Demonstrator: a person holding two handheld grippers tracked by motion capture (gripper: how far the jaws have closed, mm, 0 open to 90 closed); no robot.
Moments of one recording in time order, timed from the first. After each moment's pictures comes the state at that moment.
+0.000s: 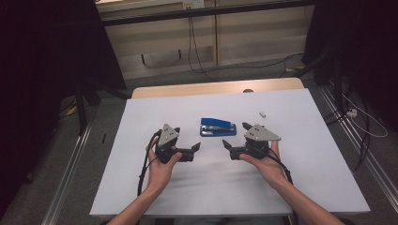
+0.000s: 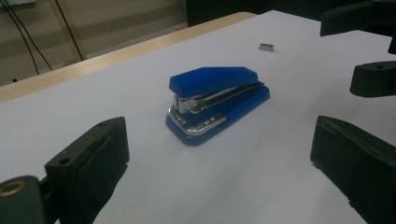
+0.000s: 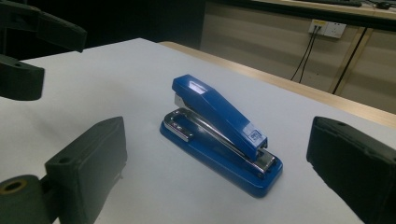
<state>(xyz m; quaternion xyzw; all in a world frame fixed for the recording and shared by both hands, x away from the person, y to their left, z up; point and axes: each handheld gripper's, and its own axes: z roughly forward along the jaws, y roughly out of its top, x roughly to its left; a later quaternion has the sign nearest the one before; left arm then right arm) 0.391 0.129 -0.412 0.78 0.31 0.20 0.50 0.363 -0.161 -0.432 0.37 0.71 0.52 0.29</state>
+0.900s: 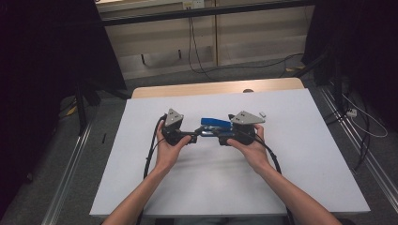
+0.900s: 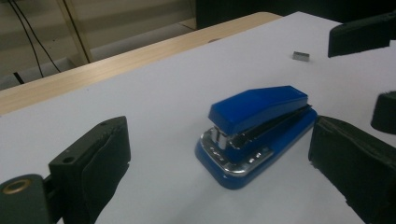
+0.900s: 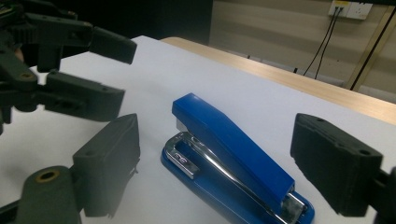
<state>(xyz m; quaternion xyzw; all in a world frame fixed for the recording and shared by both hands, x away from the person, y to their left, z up) 0.455 0.114 -0.418 0.78 0.33 0.20 0.49 0.410 -0.135 -0.426 0.38 0.73 0.51 0.25</state>
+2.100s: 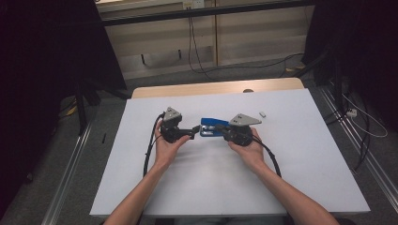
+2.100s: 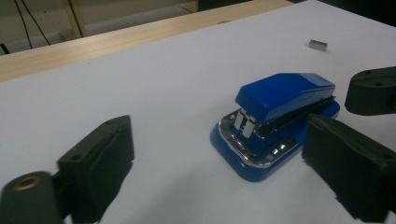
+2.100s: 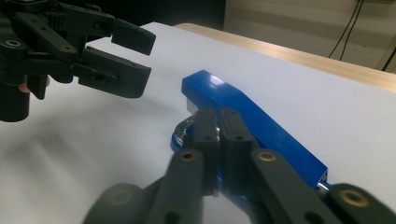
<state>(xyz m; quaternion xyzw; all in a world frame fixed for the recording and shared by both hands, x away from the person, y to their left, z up) 0.469 0.122 -0.432 0.79 0.36 0.16 0.48 0.416 -0.133 -0.446 0.38 0.73 0.52 0.22</state>
